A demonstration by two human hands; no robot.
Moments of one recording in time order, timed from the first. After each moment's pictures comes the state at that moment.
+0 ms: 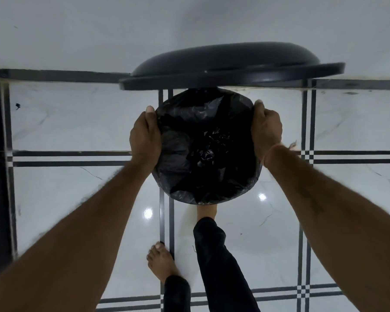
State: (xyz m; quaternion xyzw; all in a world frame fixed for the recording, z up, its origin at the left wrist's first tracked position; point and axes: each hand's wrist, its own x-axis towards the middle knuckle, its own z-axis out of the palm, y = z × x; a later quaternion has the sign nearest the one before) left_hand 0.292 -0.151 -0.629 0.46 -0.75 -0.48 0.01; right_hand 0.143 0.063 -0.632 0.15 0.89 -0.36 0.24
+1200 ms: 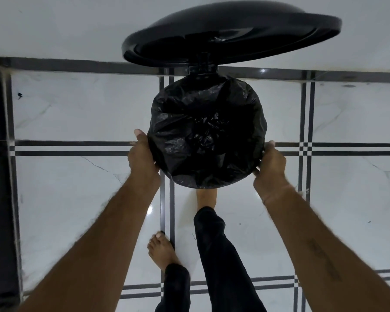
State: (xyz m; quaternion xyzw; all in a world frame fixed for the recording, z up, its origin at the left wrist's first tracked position) left_hand 0.344 -0.119 -0.604 0.66 -0.33 -0.67 0.02; right_hand 0.239 0.104 -0.611 0.42 0.72 -0.53 0.19
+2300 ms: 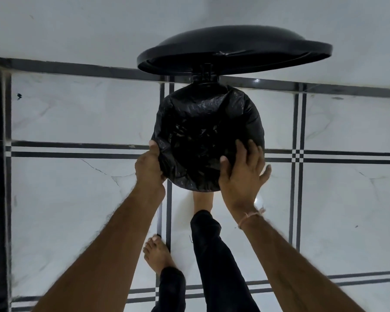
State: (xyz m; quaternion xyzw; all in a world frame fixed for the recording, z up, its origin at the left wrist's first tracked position) left_hand 0.356 -0.109 -0.586 0.65 -0.33 -0.69 -0.01; right_hand 0.306 0.071 -0.602 -0.03 0.99 -0.13 0.10
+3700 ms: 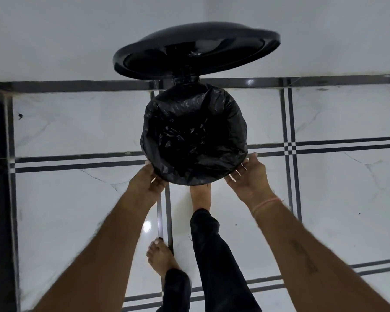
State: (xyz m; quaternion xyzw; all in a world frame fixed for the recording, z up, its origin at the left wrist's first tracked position) left_hand 0.386 -0.097 -0.598 0.64 -0.18 -0.74 -0.03; right_hand 0.281 0.121 -0.576 0.48 0.51 -0.65 0.29
